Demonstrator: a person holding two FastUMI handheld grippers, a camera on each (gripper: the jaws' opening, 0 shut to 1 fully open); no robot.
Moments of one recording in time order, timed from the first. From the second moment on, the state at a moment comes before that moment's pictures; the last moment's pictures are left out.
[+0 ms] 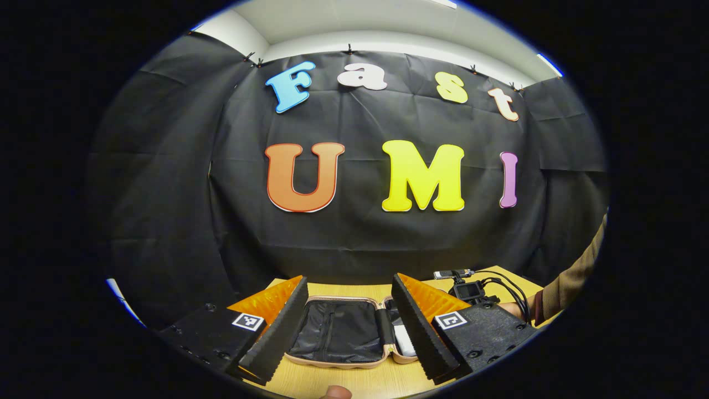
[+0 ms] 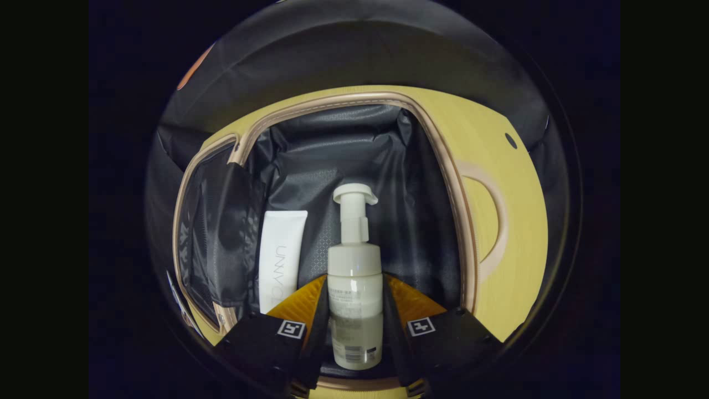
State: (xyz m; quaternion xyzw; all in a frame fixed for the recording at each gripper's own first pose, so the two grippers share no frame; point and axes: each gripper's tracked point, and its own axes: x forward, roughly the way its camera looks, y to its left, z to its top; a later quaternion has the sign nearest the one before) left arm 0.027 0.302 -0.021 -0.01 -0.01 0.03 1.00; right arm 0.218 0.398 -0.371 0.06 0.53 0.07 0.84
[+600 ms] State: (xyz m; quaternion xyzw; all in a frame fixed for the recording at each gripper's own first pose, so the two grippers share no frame) left arm 0.083 0.398 -0.107 -0.12 0.07 0.08 0.99; right arm 0.164 0.369 -0.228 0.04 0.36 0.16 0.92
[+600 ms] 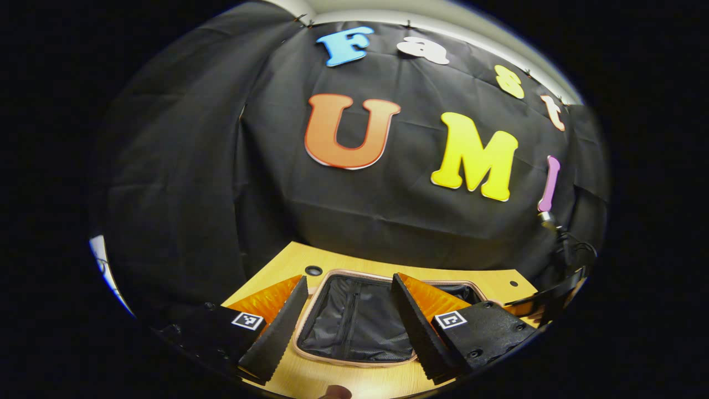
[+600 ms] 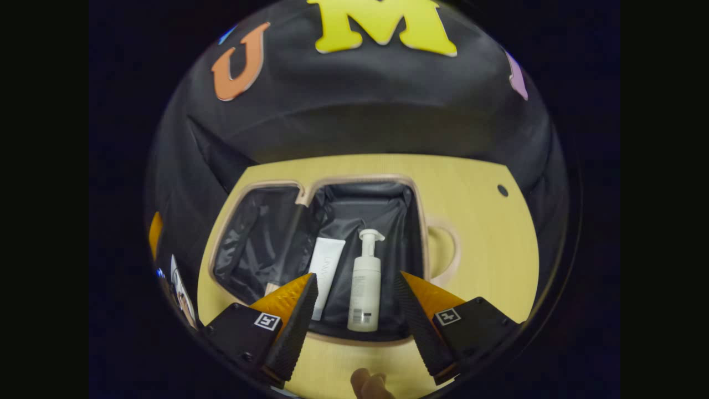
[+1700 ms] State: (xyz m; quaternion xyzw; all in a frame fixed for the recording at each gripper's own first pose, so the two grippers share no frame) left arm 0.141 0.492 -0.301 -0.61 0.16 0.15 0.77; right arm 0.001 0.138 -0.149 0.05 0.25 -0.02 0.97
